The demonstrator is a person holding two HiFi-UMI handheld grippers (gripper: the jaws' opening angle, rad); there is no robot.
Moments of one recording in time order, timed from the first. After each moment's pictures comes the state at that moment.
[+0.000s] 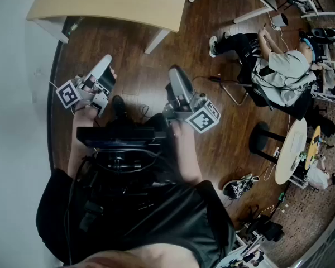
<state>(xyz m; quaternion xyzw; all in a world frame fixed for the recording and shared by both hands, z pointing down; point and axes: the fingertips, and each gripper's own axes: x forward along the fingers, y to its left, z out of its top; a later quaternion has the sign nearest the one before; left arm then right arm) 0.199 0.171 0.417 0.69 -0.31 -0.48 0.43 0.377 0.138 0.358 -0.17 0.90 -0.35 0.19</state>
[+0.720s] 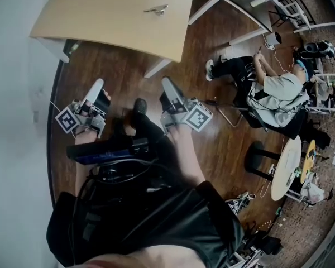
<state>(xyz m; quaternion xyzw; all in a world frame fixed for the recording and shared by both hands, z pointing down) 0.157 0.173 0.442 0.67 -0.36 -0.52 0.39 0.333 0.079 0.423 -0.14 0.87 -0.44 0.14</state>
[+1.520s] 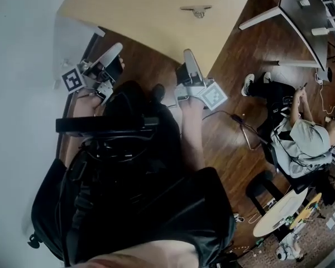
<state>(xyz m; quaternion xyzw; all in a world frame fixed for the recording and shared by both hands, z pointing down) 0.085 -0.018 0.408 0.68 -0.45 -0.42 0.40 0.235 -0.142 0.459 -0.09 0.81 -0.55 0.19</state>
